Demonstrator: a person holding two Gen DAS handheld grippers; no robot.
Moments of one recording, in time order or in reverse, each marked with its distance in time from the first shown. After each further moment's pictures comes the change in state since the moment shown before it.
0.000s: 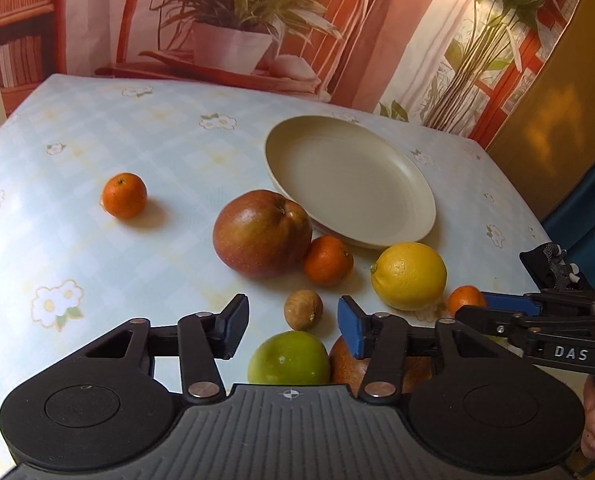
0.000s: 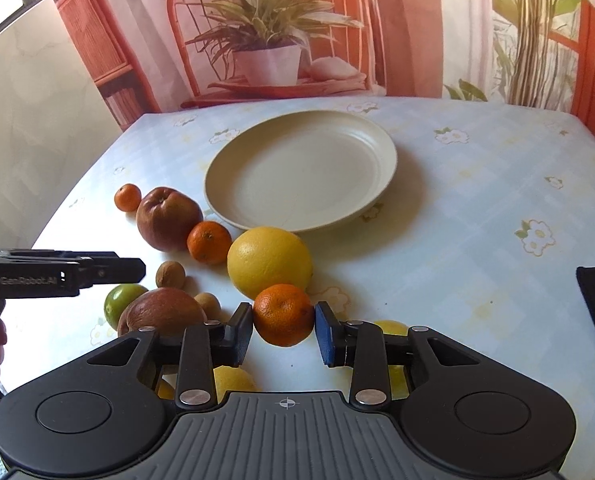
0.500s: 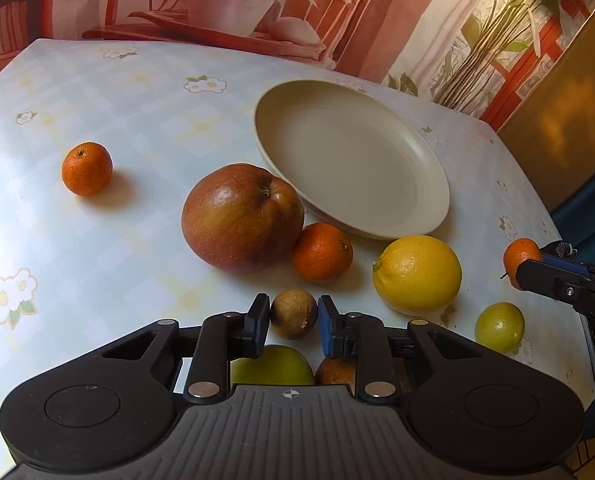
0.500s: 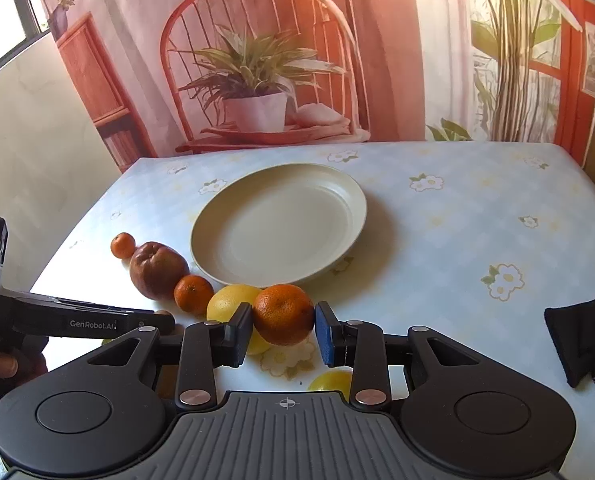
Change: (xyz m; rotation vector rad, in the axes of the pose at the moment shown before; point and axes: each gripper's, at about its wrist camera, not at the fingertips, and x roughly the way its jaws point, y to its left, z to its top) left arm 0.036 -0.007 0.006 -0.027 0.083 0.000; right arm -0.017 -0.024 0.018 0.013 -0.088 0.010
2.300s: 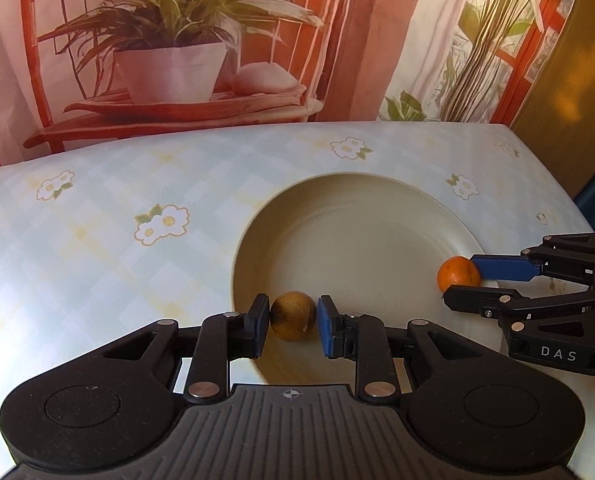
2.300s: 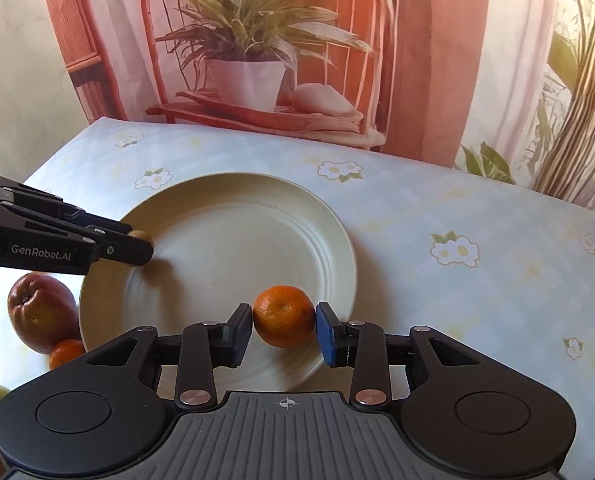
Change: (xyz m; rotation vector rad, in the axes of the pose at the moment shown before) left arm 0.068 -0.014 0.103 0.219 -0.007 0.048; right arm 0.130 -0.016 0.075 -0.180 0.105 -0.060
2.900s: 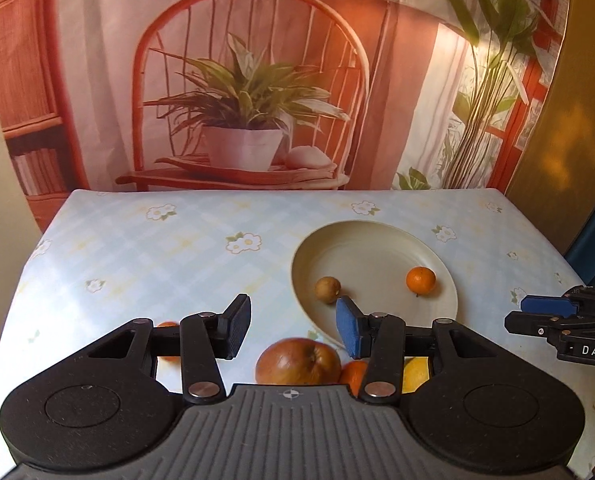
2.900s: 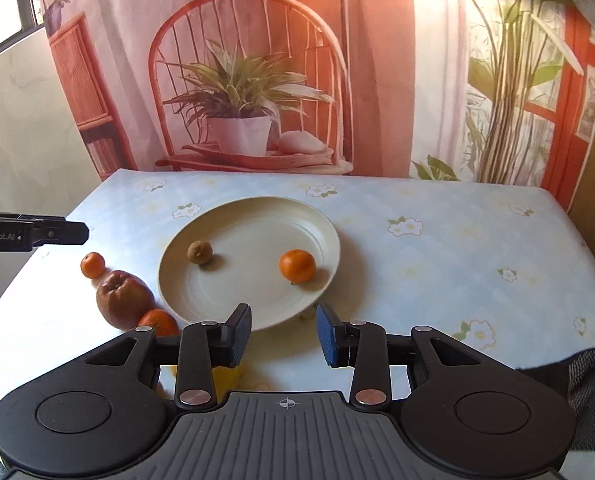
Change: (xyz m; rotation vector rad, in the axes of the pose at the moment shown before) left arm -0.145 0.001 -0.064 -0.069 -0.238 0.124; right arm -0.125 0.020 -0.065 0.131 -0.149 -0.016
